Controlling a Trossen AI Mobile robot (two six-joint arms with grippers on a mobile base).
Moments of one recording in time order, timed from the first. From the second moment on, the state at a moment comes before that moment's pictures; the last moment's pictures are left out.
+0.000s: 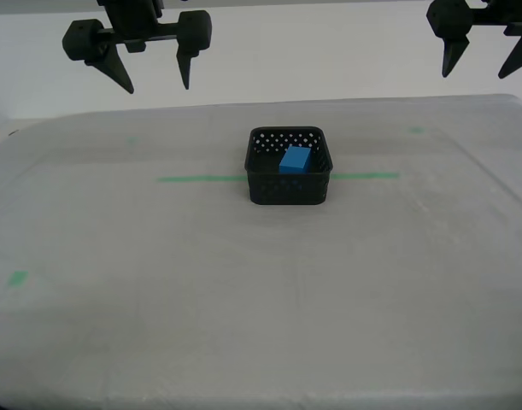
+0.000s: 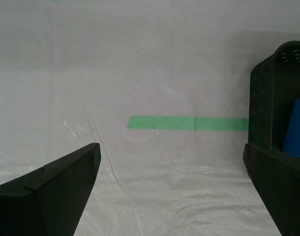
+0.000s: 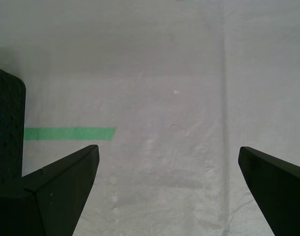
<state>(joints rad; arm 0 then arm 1) 0.08 1.75 1.40 -0.76 0.00 0.10 -0.37 1.81 1.44 -0.77 -0.12 -0.39</state>
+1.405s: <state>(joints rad) 0.08 1.75 1.40 -0.76 0.00 0.10 -0.37 1.81 1.44 -0.77 -0.12 -0.39</state>
